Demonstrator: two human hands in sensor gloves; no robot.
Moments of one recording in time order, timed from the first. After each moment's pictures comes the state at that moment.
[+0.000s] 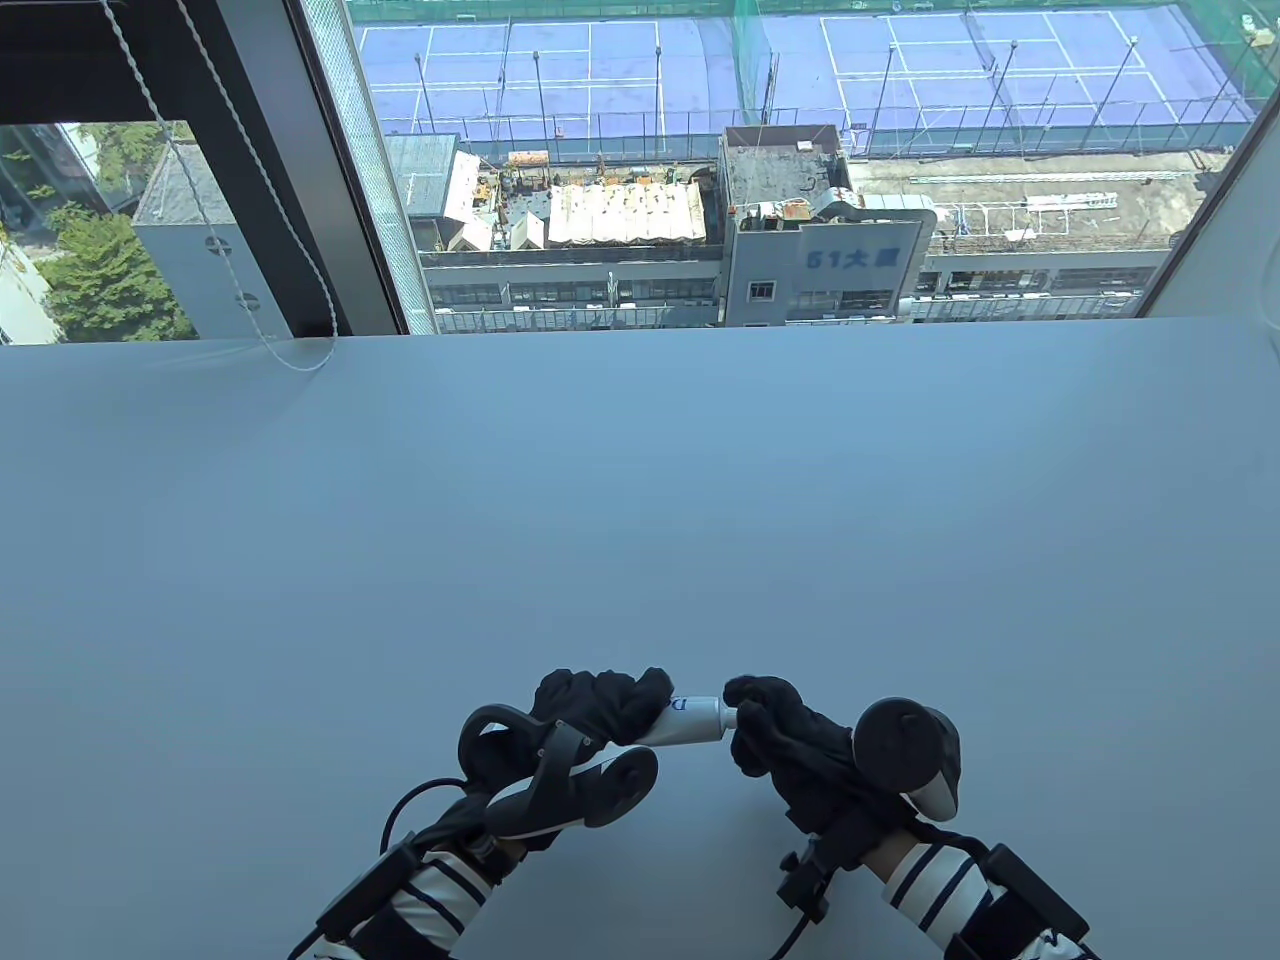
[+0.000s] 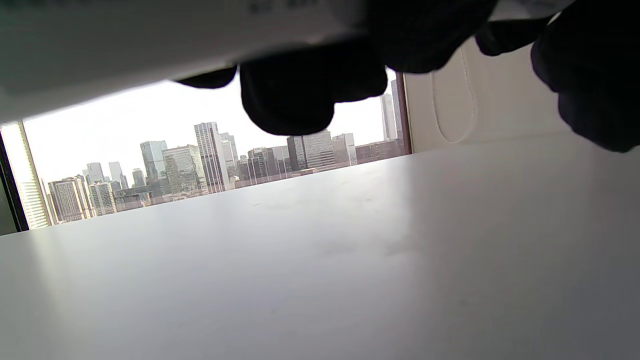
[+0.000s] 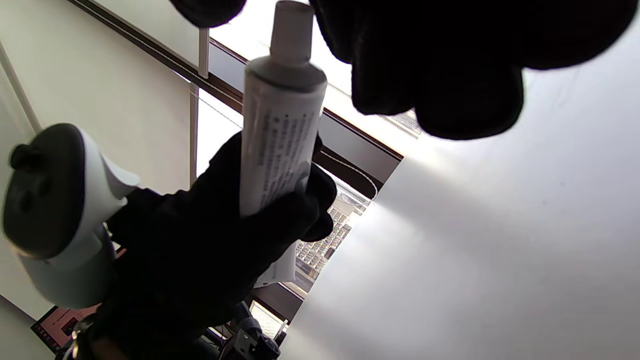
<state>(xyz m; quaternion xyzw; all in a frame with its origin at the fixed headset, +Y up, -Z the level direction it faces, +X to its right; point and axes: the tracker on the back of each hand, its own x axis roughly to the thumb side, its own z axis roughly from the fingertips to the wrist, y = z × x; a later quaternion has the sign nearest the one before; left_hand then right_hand) -0.092 -0.712 -0.220 0.07 -0.27 -0.05 0.96 0.135 -0.754 -0.227 0.27 0.04 0.81 0.51</state>
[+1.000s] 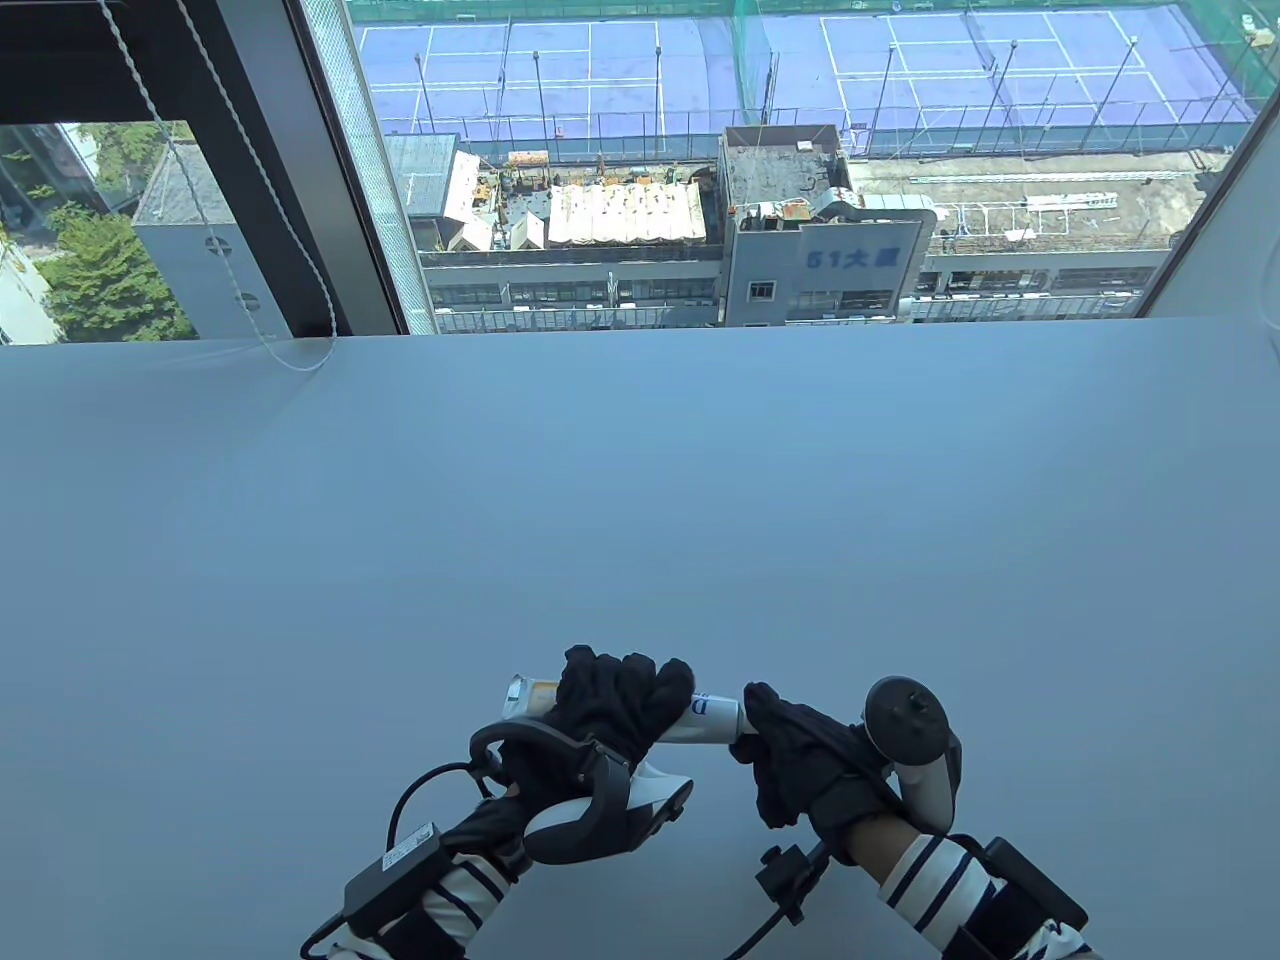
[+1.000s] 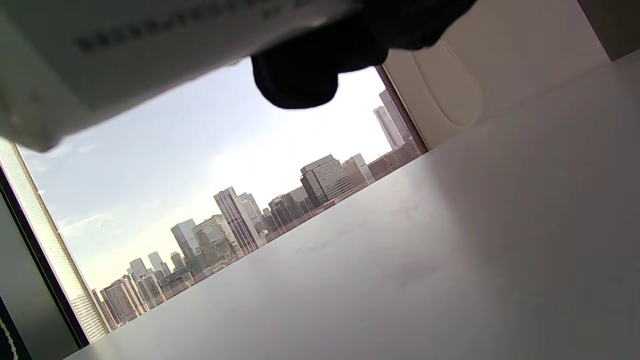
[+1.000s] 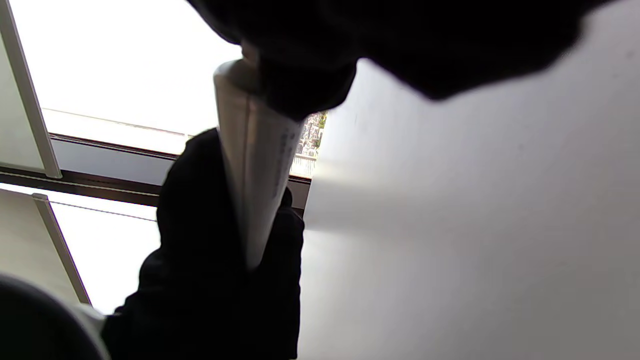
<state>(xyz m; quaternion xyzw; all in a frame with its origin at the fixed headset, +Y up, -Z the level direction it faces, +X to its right) -0.068 -0.720 -0.214 0.16 -0.26 -0.19 0.93 0.142 -0.765 -0.230 0.03 0.15 0.76 0.63</state>
